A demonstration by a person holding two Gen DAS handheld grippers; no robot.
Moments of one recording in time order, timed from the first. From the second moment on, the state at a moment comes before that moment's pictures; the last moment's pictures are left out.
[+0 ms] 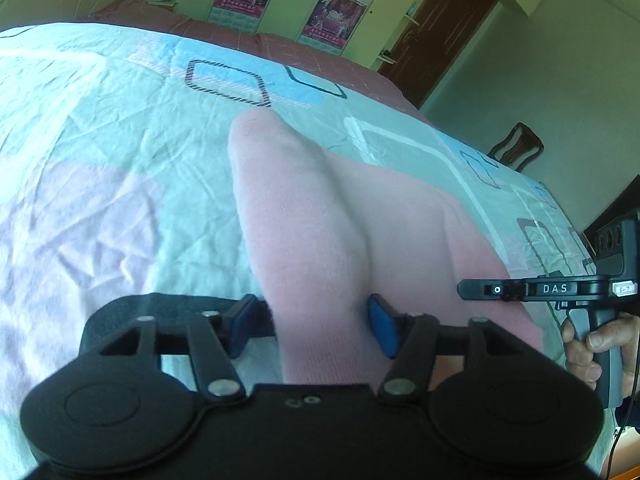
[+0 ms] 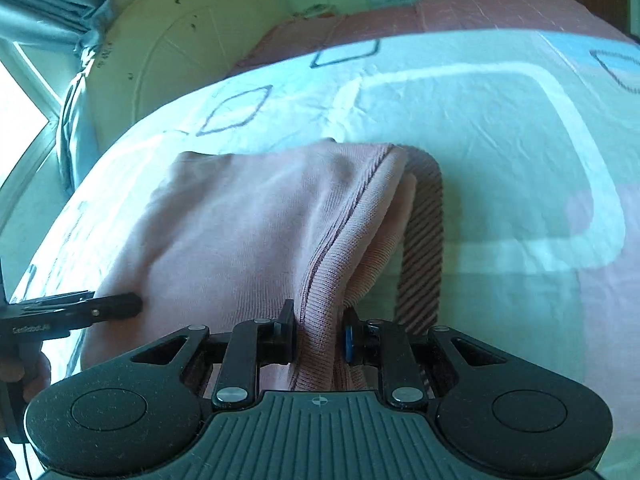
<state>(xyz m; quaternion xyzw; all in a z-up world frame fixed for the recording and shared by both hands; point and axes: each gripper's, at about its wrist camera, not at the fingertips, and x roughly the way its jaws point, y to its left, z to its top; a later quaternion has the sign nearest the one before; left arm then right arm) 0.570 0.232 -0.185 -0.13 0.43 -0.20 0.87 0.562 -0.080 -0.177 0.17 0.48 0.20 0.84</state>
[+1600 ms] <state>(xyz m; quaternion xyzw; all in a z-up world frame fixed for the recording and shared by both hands) 0.493 0.187 -0.141 0.03 0.37 -0.19 0.91 0.492 -0.076 -0.126 -0.01 0.39 0.19 0.90</state>
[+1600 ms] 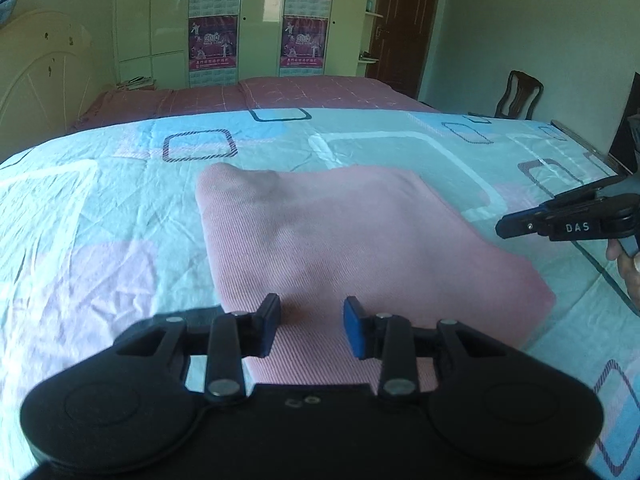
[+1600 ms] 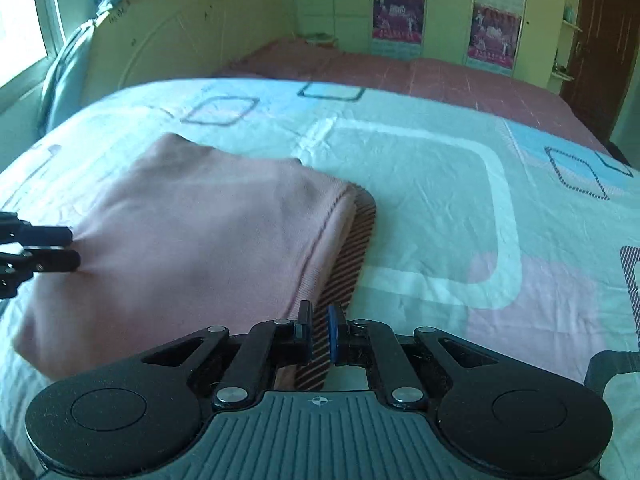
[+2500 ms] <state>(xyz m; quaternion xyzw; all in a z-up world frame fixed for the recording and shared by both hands) 0.421 0.175 -0.168 0.04 0.41 -0.09 0.91 0.430 -0.060 -0.165 -0.07 0.41 0.21 0.88</state>
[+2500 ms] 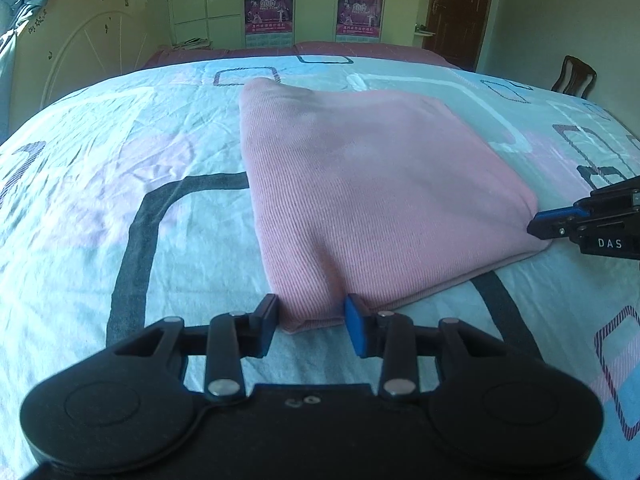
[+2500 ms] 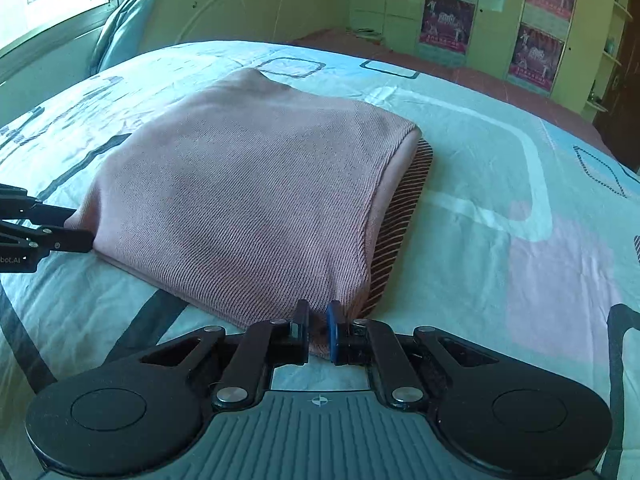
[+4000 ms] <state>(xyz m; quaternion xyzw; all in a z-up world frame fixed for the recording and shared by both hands) 0.185 0.069 -0.021 0.03 0.23 -0.03 0.97 0.167 -0.139 -0.025 0.04 0.26 0.12 0.96</state>
